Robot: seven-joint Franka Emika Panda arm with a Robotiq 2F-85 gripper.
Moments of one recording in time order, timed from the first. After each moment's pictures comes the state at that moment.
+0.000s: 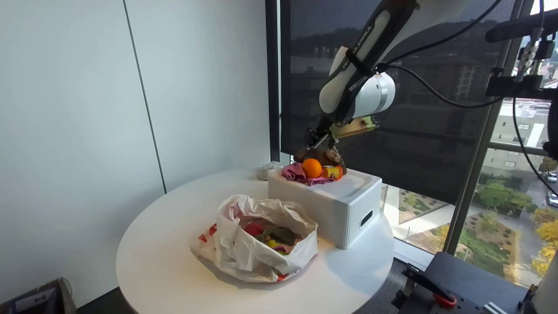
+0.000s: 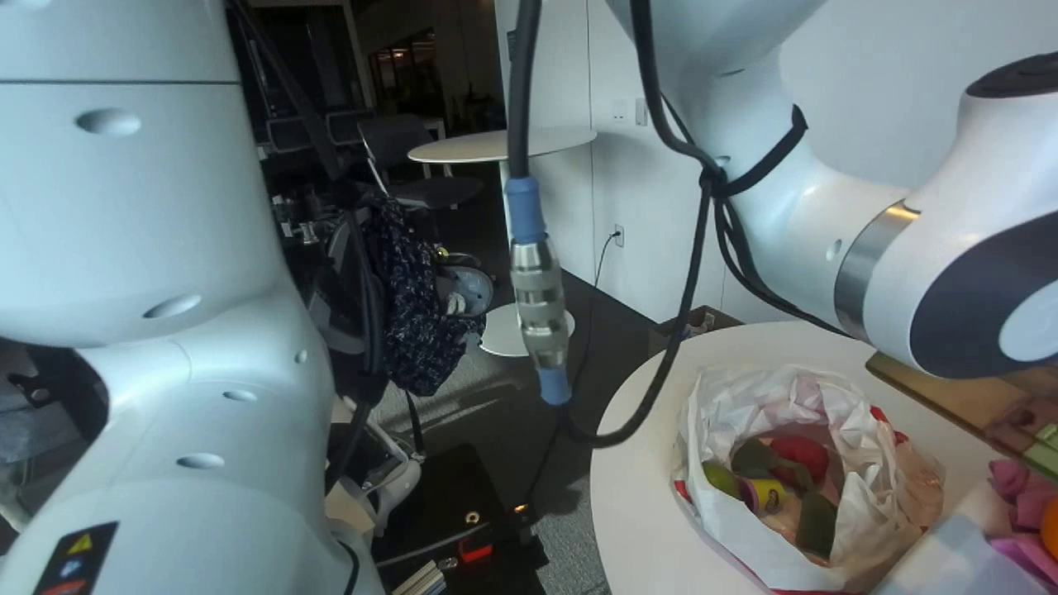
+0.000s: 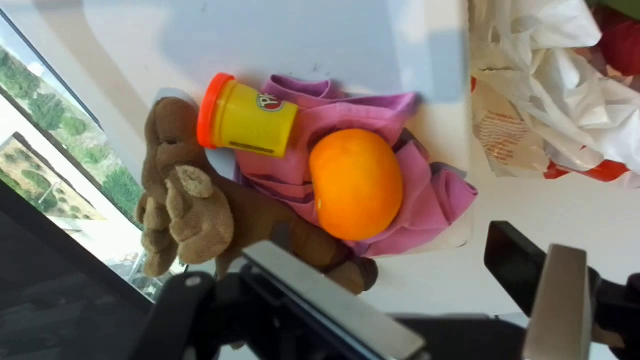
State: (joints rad) arm -0.11 0.08 -0.18 -2.38 -0.11 2.95 0.01
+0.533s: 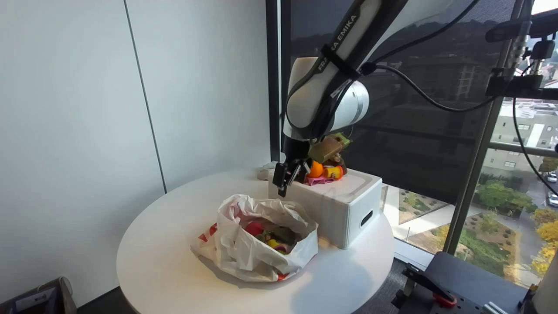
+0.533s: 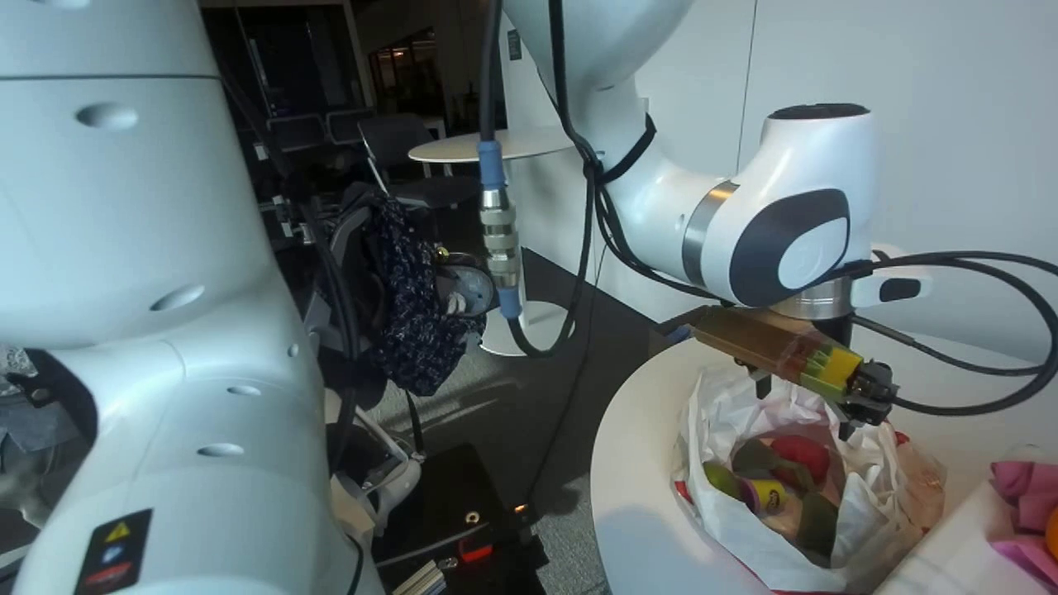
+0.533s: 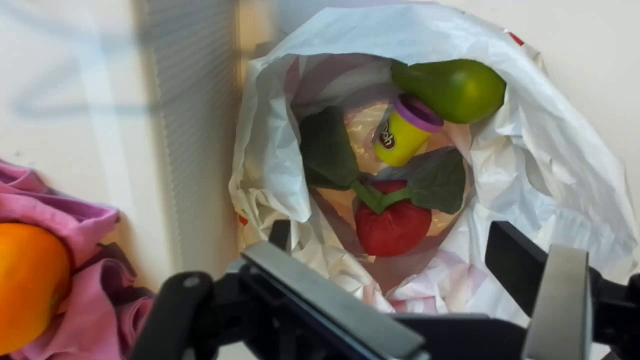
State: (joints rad) arm 0.01 0.05 0.01 -2.47 -0.07 2.73 -0.13
